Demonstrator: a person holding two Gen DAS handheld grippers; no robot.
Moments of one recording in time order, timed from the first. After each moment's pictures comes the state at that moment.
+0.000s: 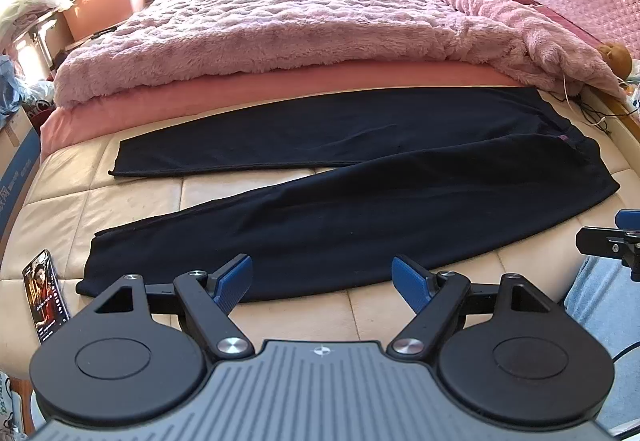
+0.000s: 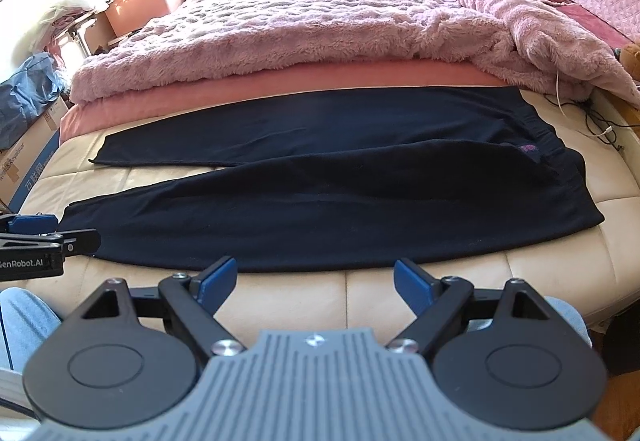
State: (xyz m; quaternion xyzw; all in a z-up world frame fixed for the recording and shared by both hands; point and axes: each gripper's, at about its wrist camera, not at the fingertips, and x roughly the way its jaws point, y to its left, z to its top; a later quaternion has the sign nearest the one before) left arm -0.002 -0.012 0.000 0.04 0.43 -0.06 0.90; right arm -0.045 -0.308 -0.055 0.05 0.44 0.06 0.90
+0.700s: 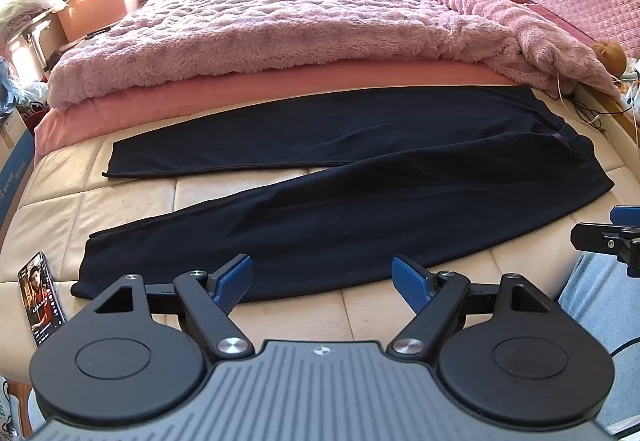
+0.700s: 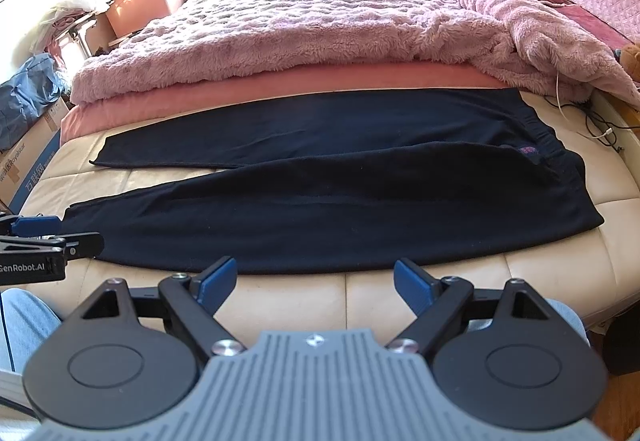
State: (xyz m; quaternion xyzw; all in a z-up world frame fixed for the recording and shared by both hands) left arm -0.002 -0.014 0.000 0.04 0.43 -0.07 0.90; right arm -0.044 -0.307 -0.054 0.05 0.44 0.06 0.90
